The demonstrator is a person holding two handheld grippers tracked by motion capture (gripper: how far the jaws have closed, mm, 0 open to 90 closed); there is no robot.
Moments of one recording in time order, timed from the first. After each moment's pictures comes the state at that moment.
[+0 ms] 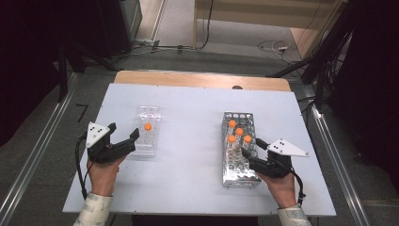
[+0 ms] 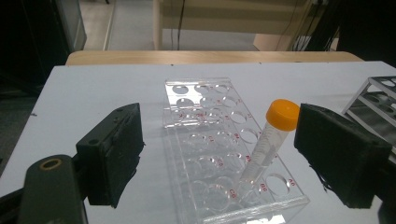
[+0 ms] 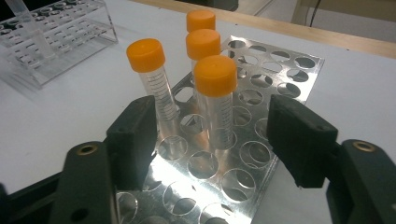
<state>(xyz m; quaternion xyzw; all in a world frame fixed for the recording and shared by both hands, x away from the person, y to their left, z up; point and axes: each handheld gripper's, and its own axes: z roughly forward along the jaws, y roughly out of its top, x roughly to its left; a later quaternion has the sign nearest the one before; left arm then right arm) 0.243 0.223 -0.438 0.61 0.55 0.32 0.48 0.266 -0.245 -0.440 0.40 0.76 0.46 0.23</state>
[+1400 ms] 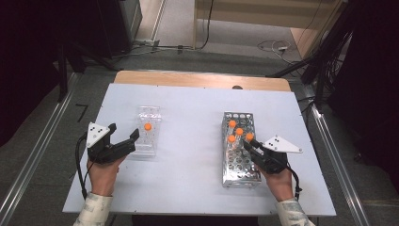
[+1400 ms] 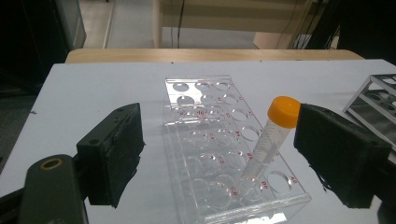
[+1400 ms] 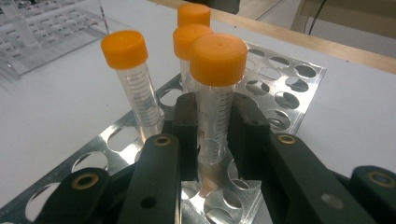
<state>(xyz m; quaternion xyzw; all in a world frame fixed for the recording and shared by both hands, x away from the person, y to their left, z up) 0.243 0.223 -0.440 0.61 0.55 0.31 0.48 0.282 -0.242 -0.449 0.37 0.77 0.45 0.25</state>
